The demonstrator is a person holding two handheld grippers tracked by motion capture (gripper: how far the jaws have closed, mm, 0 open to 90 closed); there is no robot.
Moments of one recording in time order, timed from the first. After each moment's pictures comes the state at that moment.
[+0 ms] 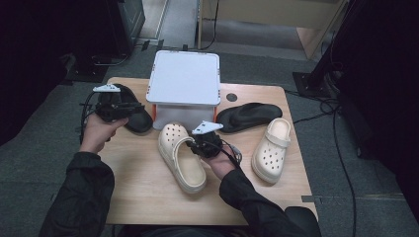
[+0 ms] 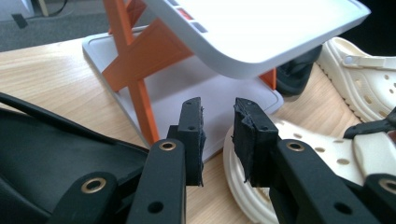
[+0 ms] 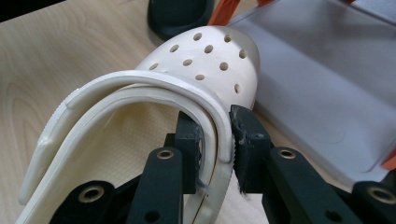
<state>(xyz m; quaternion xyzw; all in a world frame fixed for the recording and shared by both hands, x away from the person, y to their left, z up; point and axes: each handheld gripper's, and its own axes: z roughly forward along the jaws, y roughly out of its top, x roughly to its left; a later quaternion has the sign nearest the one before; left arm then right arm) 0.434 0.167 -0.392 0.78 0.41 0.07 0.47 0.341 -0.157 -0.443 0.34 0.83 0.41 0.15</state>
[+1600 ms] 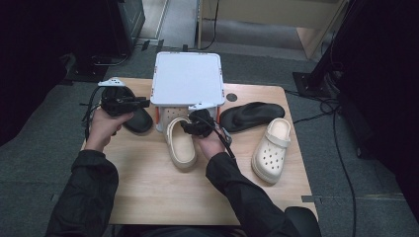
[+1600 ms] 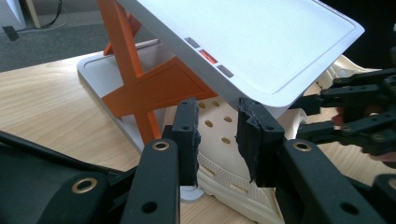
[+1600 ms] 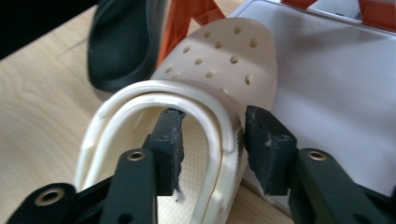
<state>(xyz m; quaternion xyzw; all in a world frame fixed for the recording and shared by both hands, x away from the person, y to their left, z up) 0.446 0.155 -0.390 0.78 0.39 0.07 0.49 0.405 -0.137 -0.442 0.43 0.79 0.42 0.15</state>
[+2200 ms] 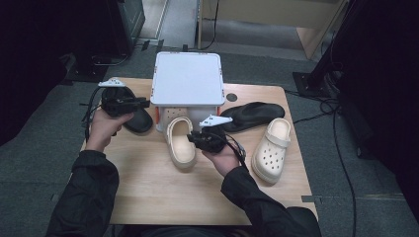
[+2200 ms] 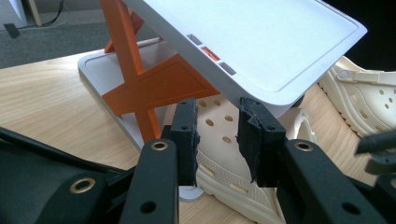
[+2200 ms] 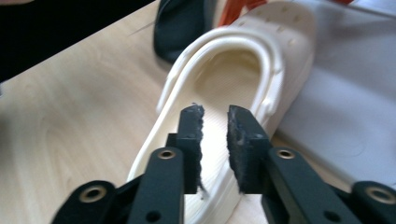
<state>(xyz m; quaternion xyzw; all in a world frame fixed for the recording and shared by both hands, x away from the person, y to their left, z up) 0.445 0.155 -0.391 0.77 0.40 0.07 0.49 0.347 -0.171 -0.433 0.37 0.80 0.45 0.10</state>
